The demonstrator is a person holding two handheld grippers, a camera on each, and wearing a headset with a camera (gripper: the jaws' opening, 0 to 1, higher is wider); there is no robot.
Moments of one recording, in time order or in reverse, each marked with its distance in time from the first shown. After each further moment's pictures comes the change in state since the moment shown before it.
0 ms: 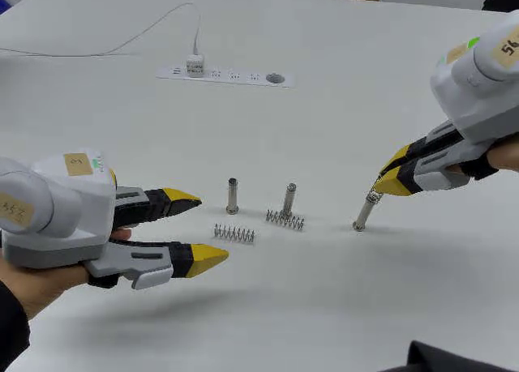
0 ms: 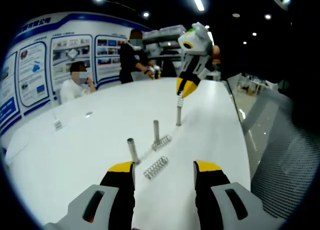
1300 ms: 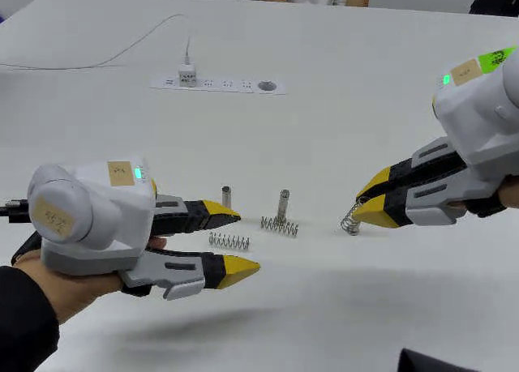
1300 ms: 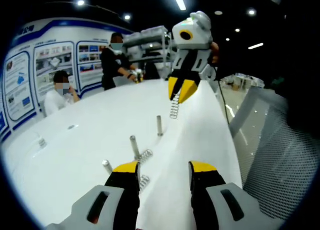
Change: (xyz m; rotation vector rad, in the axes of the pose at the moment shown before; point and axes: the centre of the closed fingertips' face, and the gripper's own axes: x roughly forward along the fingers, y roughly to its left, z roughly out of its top) left arm 0.022 -0.031 0.020 0.080 -0.010 -0.118; right arm -0.027 0.055 0.022 -0.088 -0.127 0.059
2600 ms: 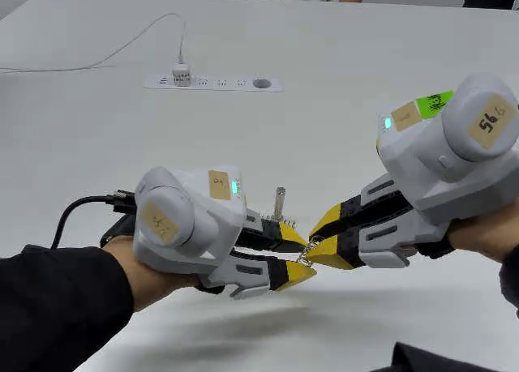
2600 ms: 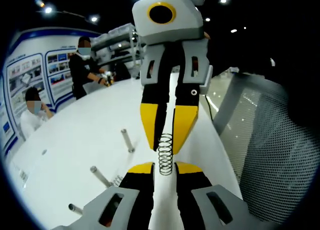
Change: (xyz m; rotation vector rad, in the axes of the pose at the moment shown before) left arm 0.062 -0.046 0.017 0.165 0.034 -0.212; right arm 0.035 0.062 0.011 -0.036 -0.045 0.143
